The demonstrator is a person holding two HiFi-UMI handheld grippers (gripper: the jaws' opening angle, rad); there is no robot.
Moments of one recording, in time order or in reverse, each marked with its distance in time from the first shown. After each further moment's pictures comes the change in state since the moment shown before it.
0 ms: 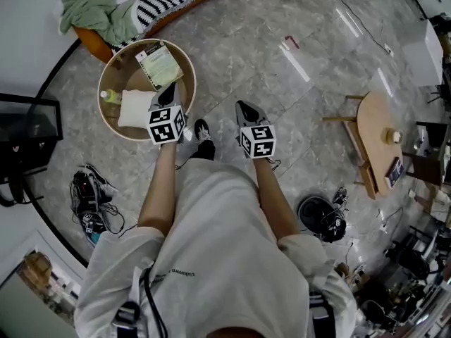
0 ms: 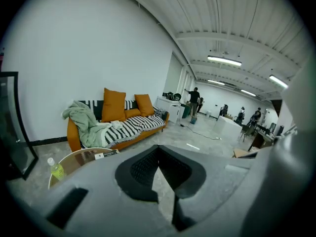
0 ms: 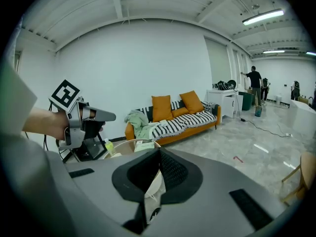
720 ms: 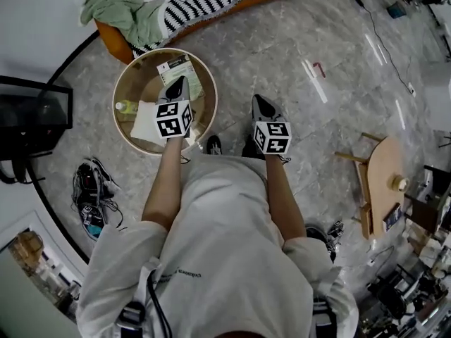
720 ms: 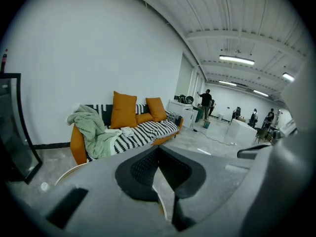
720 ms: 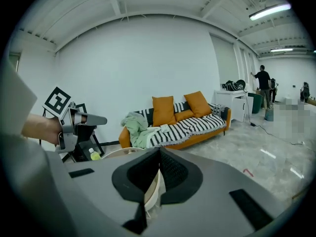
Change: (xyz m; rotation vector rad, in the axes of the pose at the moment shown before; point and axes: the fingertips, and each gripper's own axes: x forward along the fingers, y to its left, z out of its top) left arm 0.112 0.092 0.065 -0.022 -0.041 0.110; right arm 0.157 -0.053 0.087 -0.022 -0.013 0.050
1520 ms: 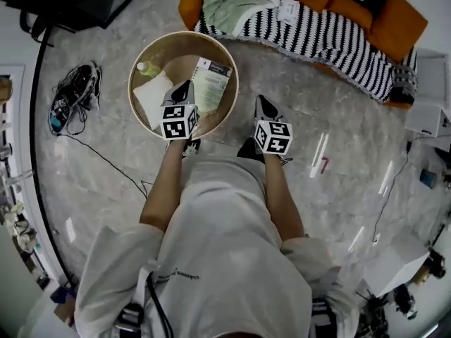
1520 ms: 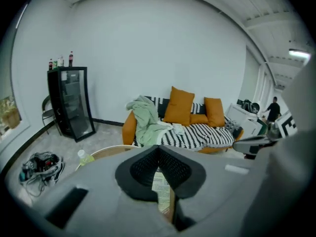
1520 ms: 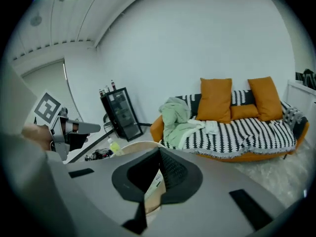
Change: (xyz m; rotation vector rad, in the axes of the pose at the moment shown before) left arm 0.029 0.106 -0.004 -0.366 0.038 0.642; right arm 0.248 0.037 0.090 -0.281 0.232 0.616
